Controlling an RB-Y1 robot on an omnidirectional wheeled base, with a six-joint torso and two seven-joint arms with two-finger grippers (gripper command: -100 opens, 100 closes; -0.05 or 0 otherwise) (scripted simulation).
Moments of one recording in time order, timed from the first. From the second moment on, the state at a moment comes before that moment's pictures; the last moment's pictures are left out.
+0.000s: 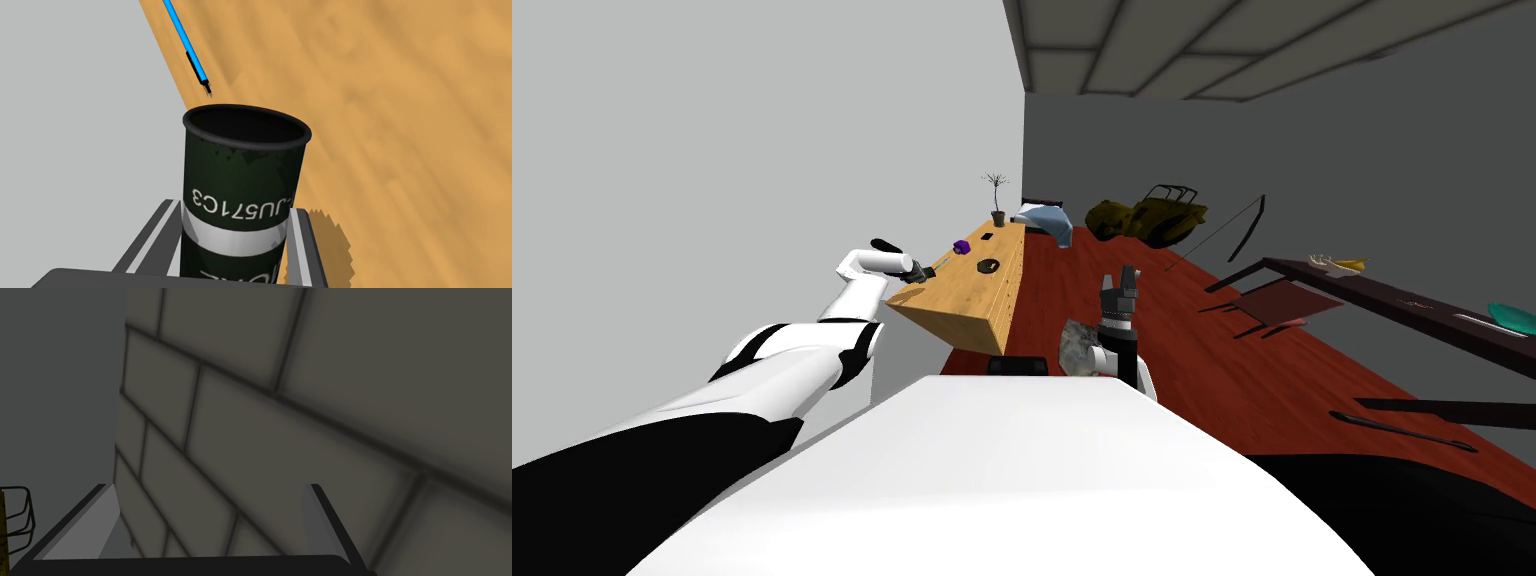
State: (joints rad) left arm -0.61 0.78 0.09 -1.04 0.38 1.04 0.45; right arm 0.48 -0.03 -0.07 -2.22 0.12 -0.49 -0.02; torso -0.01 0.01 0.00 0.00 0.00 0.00
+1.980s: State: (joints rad) left arm -0.66 0.76 0.14 -1.14 0.53 1.12 0.45; right arm 0.48 -0.03 -0.07 -2.22 0.12 -0.49 -0.02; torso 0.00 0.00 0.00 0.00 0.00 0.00
